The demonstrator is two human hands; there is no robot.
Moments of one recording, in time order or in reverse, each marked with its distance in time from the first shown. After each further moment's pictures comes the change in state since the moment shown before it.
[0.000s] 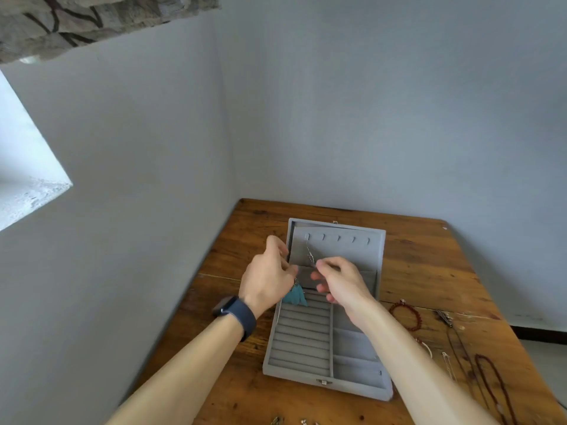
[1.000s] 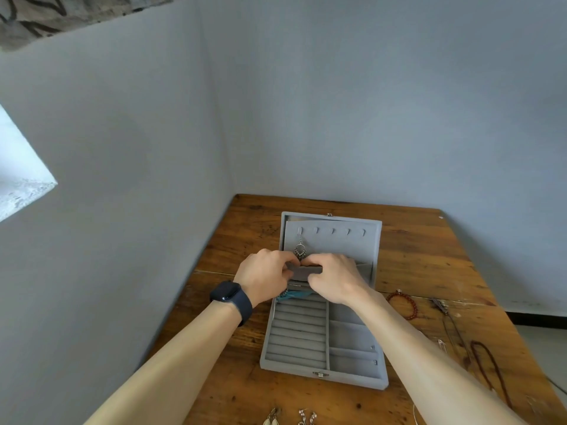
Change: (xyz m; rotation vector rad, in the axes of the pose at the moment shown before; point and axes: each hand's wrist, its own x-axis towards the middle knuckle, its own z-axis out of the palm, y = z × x) left_hand 0.007 -0.006 0.001 0.373 -0.166 0.267; right_hand 0.005 -0.007 -0.008 -0.832 -0.144 -0.331
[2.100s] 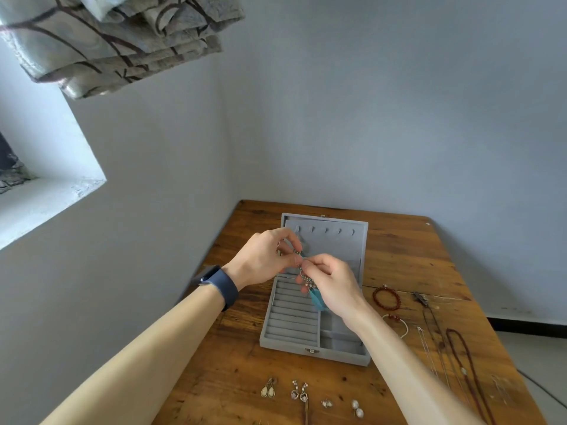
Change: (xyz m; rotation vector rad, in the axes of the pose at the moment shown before) left_hand -0.041 0.044 -0.069 -0.398 -0.011 0.045; right_hand -0.080 -0.032 -0.008 0.821 0.167 0.011
